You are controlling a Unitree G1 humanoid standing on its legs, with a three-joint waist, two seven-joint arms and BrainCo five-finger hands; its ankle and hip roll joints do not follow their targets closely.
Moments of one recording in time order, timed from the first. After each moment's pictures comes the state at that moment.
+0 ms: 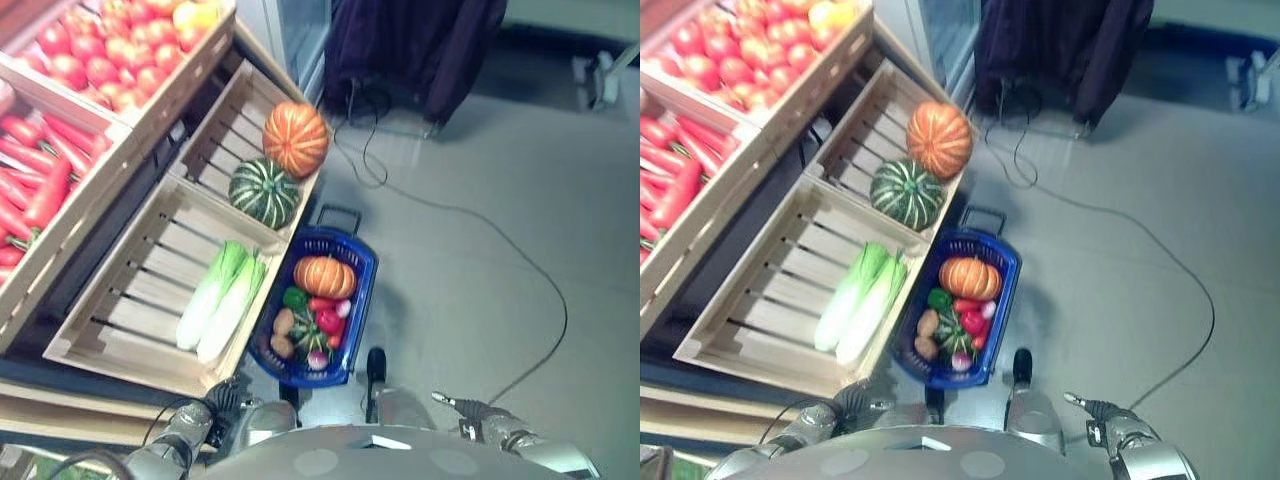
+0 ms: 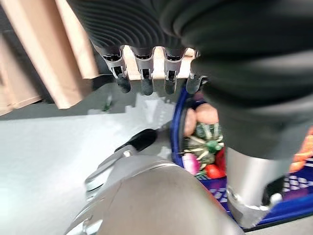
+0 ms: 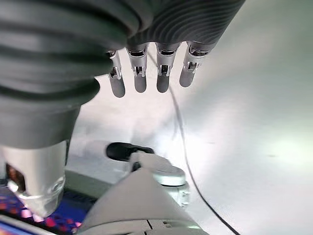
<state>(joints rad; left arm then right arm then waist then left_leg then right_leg) -0.07 0.29 -0.34 1.24 -0.05 -0.13 -0.07 -0.12 -0.32 0.14 1.36 0.22 0.11 0.02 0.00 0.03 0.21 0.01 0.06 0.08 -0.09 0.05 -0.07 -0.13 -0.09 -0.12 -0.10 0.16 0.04</state>
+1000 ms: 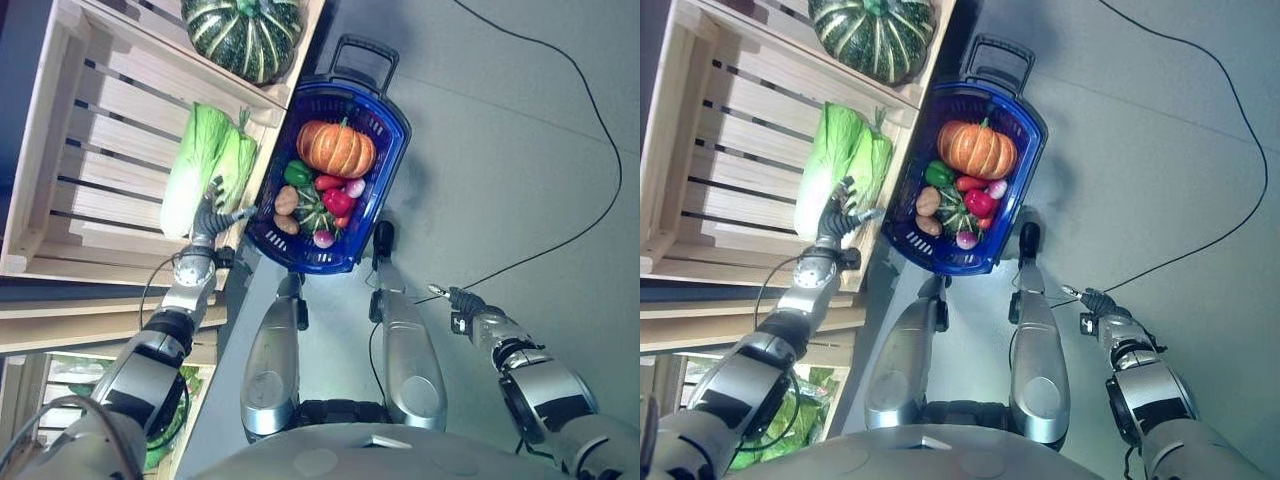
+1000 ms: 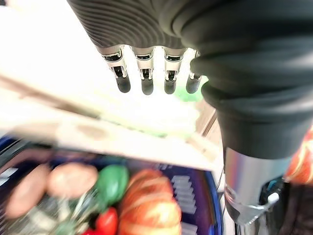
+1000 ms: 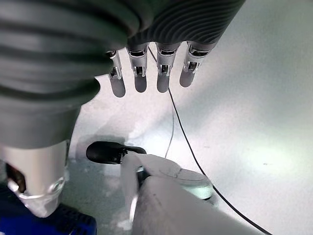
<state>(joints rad) -0.50 0.44 -0.33 0.87 -0.39 -0.45 0.28 -0.45 -0.39 0.20 1.31 0.38 0.10 -0.02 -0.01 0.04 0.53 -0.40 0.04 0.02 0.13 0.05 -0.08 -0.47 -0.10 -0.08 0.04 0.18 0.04</state>
